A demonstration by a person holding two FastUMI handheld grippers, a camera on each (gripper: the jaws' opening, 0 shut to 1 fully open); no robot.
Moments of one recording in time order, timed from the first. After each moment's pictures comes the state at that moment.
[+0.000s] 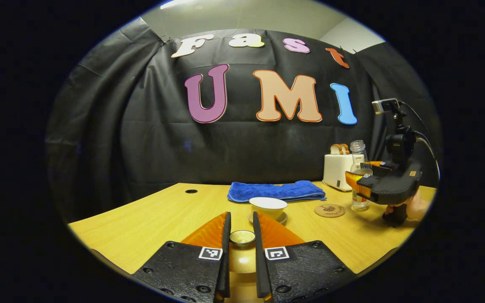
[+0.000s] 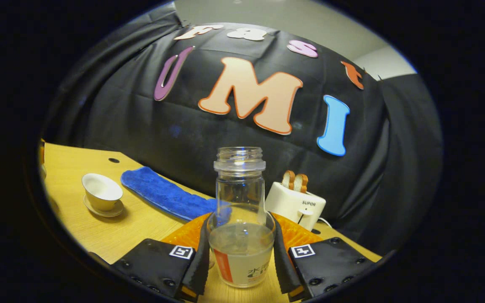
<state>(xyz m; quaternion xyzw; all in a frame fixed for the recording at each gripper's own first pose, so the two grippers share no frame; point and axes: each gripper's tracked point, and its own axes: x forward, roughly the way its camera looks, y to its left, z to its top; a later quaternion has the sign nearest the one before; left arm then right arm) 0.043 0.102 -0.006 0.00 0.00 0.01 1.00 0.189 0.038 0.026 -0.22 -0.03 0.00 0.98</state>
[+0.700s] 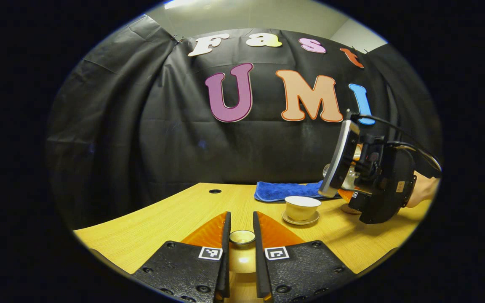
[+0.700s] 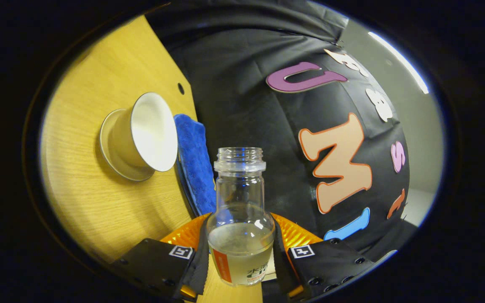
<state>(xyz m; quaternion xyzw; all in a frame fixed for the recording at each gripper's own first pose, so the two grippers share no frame) 0.040 0.160 -0.007 0.00 0.00 0.06 1.00 0.220 0.156 -0.014 -0.62 -0.06 0.07 0.78</state>
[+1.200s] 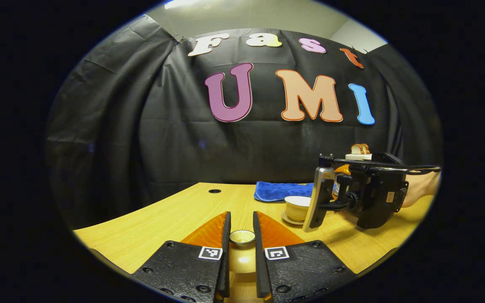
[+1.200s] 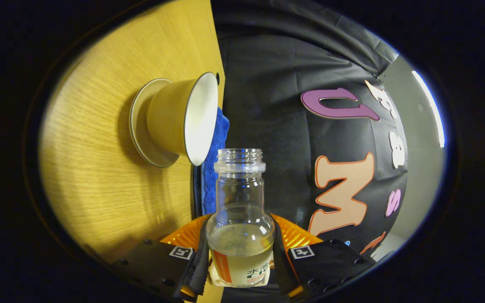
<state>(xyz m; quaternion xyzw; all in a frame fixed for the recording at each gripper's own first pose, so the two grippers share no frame) 0.040 0.160 -0.009 0.00 0.00 0.06 1.00 0.214 0.170 -0.030 -0.72 -0.08 0.09 0.69</state>
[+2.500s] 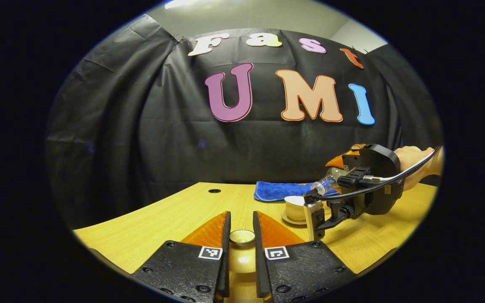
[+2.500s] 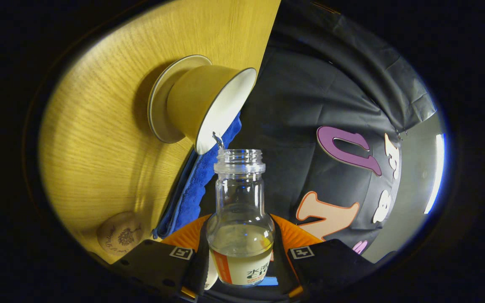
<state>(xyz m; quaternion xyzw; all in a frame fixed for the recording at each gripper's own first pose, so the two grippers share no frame) 0.041 0.159 -0.010 -0.01 0.00 0.05 1.00 0.211 0.179 -0.026 -0.83 -0.13 0.10 0.53</state>
